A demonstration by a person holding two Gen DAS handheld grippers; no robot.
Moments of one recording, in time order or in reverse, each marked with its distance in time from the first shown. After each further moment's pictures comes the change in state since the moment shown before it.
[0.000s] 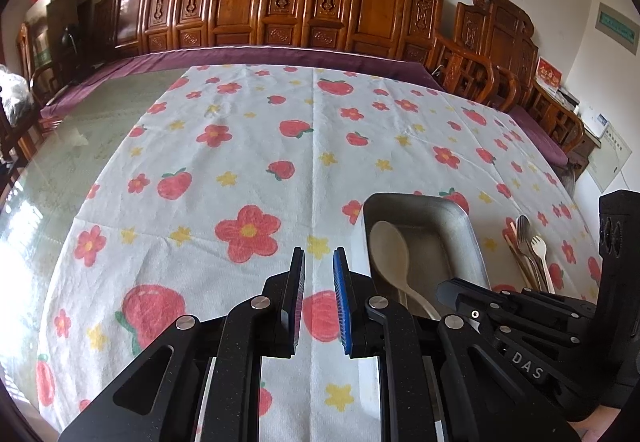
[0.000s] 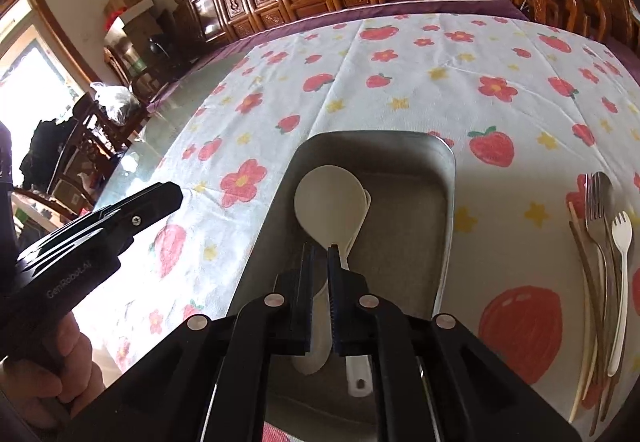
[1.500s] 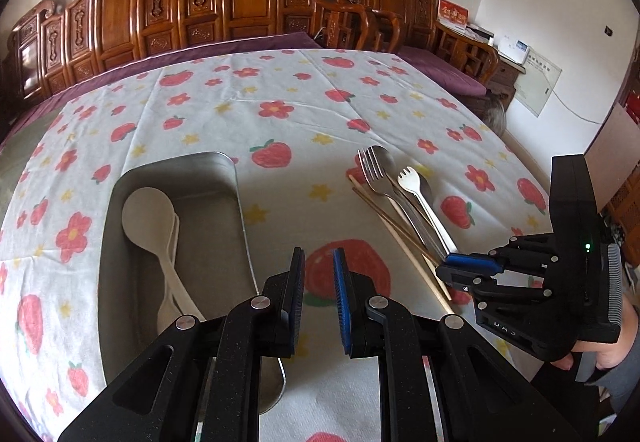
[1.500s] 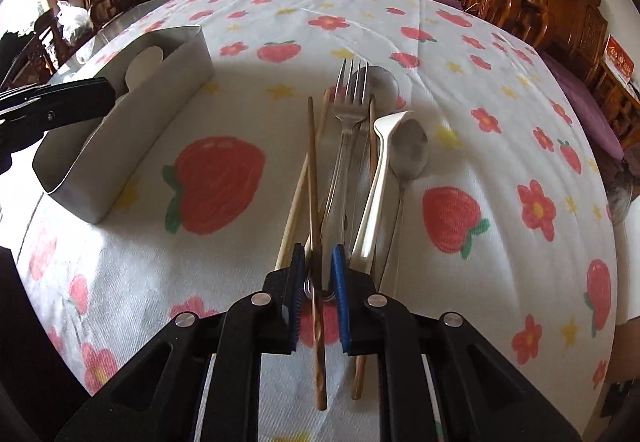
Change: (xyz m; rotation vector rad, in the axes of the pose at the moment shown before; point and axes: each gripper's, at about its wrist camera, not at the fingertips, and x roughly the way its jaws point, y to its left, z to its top) left arm 0.017 -0.182 -0.051 0.257 0.053 -0.214; right arm -0.067 -0.163 -0.083 -0.186 0.142 -0.301
